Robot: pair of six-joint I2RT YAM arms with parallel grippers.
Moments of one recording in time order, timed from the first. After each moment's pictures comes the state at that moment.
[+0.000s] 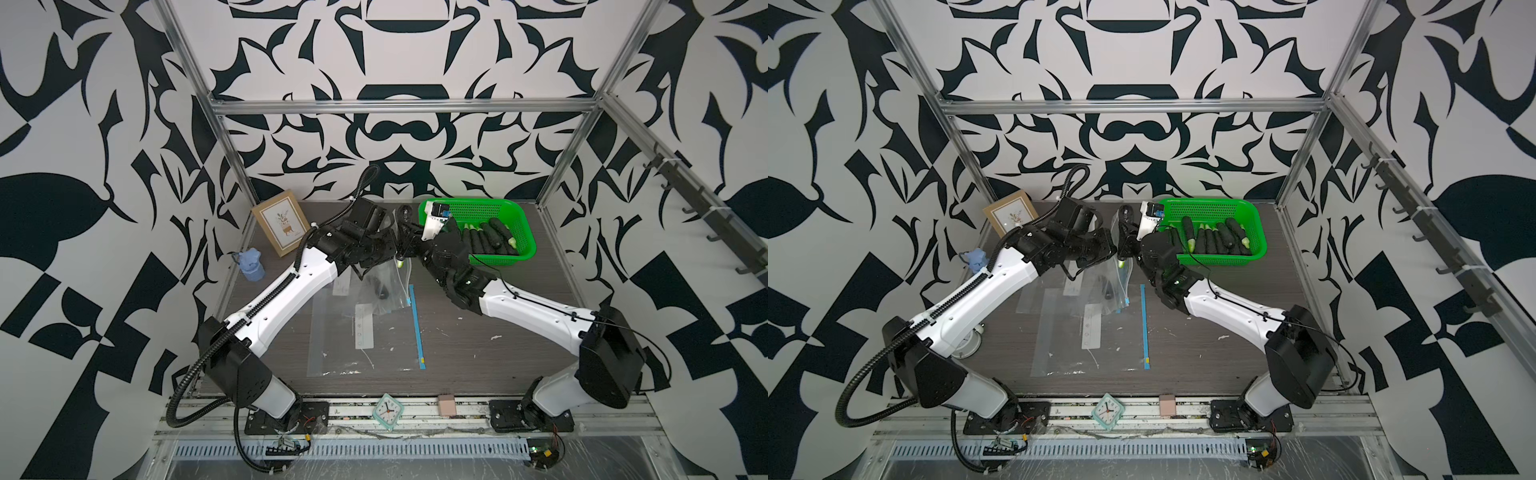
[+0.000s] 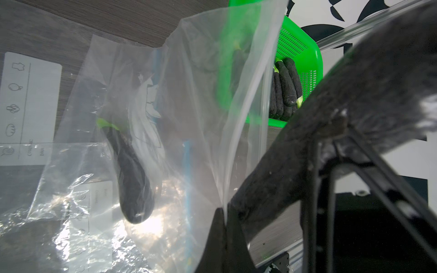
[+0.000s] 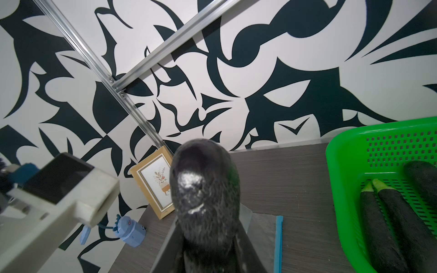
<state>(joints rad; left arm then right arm) -0.67 1.54 1.56 -0.80 0.10 -0.86 0.80 1.53 1.08 0.38 0.32 0.55</state>
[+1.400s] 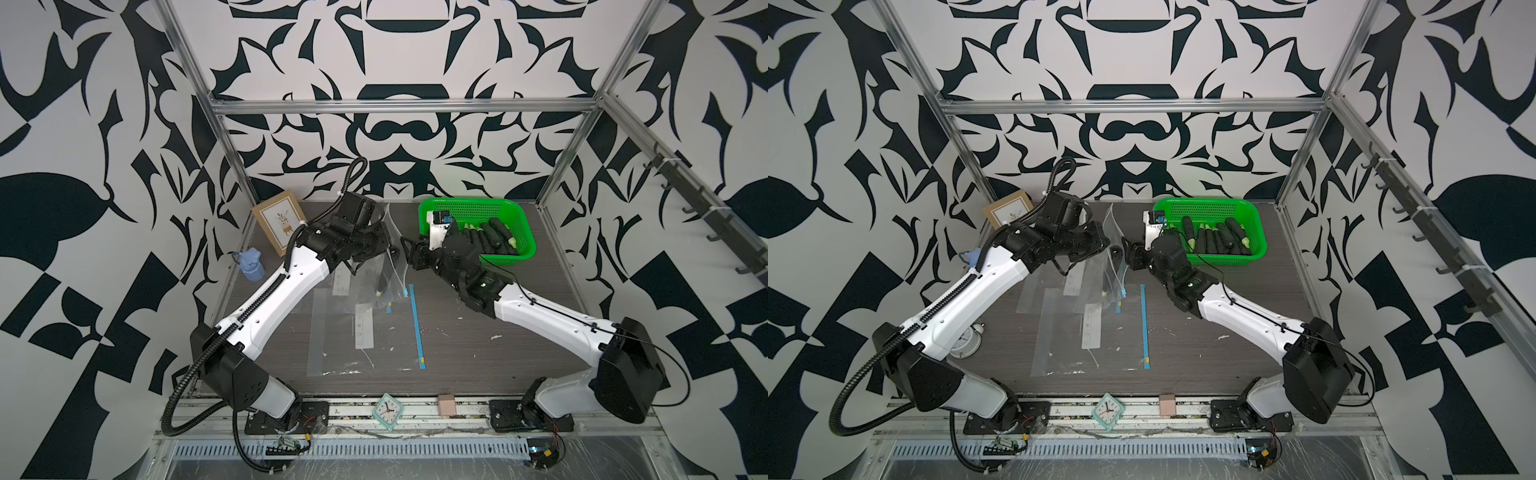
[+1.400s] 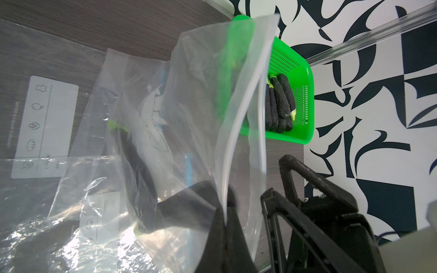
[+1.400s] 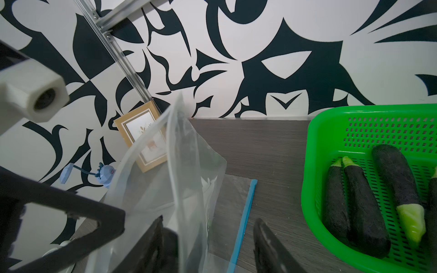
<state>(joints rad) -0.61 1.51 1.57 -0.80 0.11 -0.84 0.71 1.41 1.03 0.13 0.13 0.44</state>
